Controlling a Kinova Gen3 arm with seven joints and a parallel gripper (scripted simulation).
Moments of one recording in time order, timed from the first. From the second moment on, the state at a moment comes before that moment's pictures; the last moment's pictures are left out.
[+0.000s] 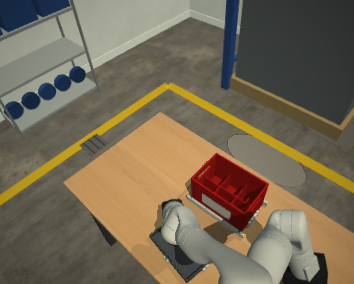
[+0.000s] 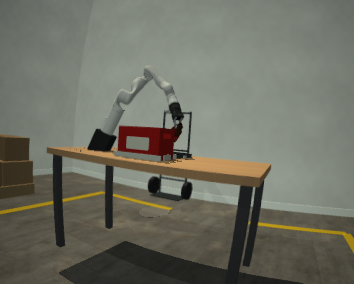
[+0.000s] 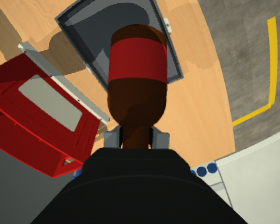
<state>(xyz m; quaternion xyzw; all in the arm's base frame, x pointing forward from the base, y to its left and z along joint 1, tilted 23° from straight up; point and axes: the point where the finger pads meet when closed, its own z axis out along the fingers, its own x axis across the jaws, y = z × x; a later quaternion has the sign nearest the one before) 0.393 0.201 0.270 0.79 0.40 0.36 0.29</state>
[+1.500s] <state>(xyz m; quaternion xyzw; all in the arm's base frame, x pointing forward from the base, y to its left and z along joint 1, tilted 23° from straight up) 0.392 0.200 0.267 0.78 0.39 0.37 0.32</state>
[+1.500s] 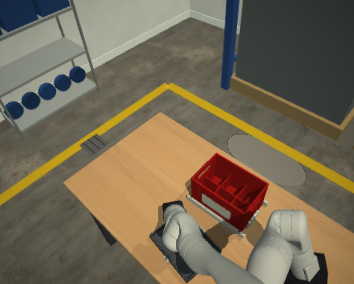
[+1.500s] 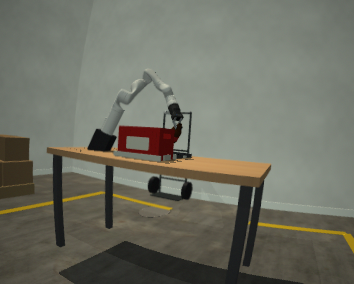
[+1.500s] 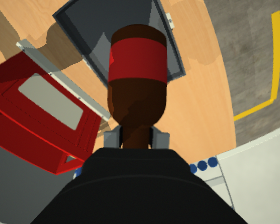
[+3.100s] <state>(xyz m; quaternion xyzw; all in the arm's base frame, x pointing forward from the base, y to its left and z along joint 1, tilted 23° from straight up) 0.393 0.203 0.269 0.76 0.37 0.39 0.36</state>
